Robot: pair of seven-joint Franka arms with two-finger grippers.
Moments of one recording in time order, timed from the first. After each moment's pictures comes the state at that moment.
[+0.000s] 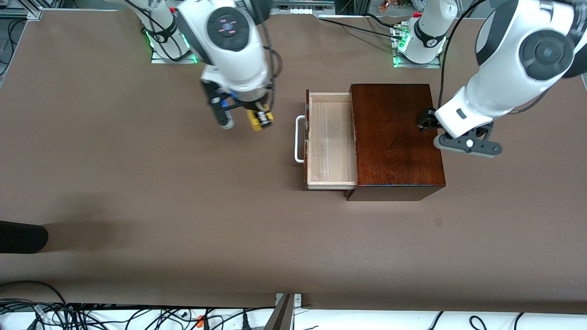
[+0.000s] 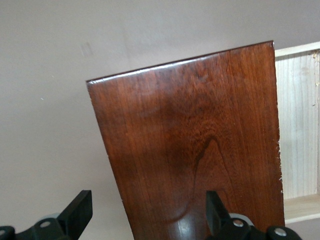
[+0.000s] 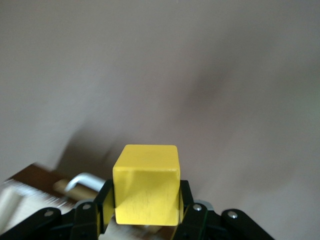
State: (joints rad) left arm -0.06 0.17 -0.21 -1.61 0.01 1.62 -0.09; right arm 0.63 0.33 0.01 -1.44 0.04 1.65 1.63
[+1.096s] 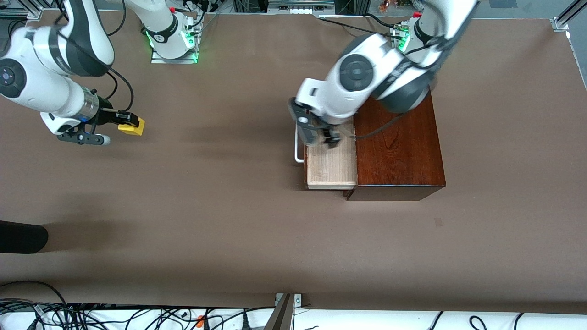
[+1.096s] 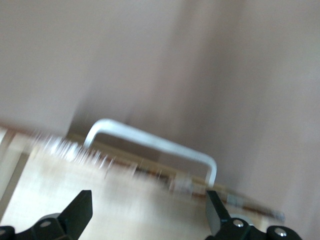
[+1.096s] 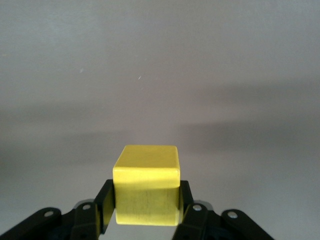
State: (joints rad) left arm -0.31 0.49 -0.49 -1.58 0.01 2.07 0.53; right arm 0.62 -0.01 -0.63 -2.24 0.04 2.07 0.04
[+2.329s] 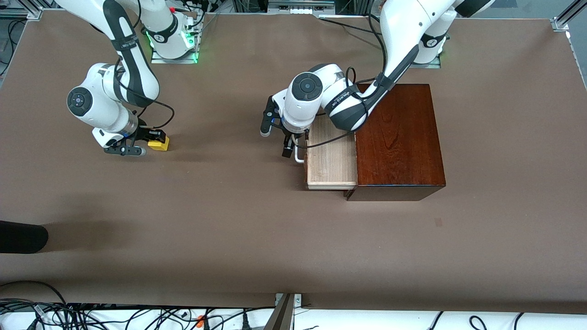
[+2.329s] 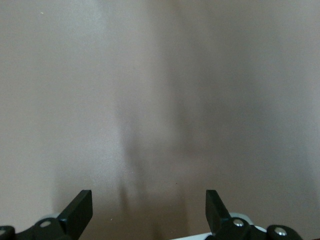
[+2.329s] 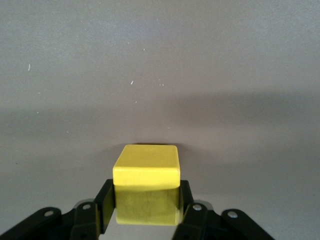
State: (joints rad) left arm -0.39 0.69 -0.49 -1.57 0.21 2.27 0.83; right arm 0.64 0.24 -0.59 -2.41 0.30 2.47 -0.12
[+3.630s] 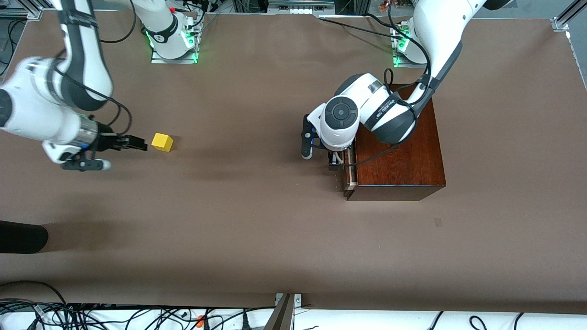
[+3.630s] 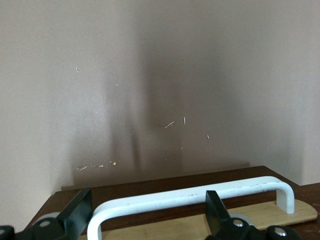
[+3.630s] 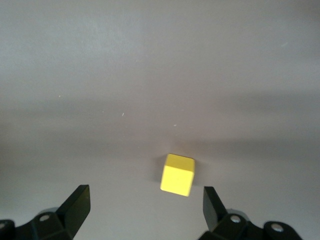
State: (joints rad) left arm -0.23 0.62 -0.48 -1.54 0.24 1.93 0.85; right arm 0.64 0.21 -0.69 -1.90 0.28 1.90 -0.14
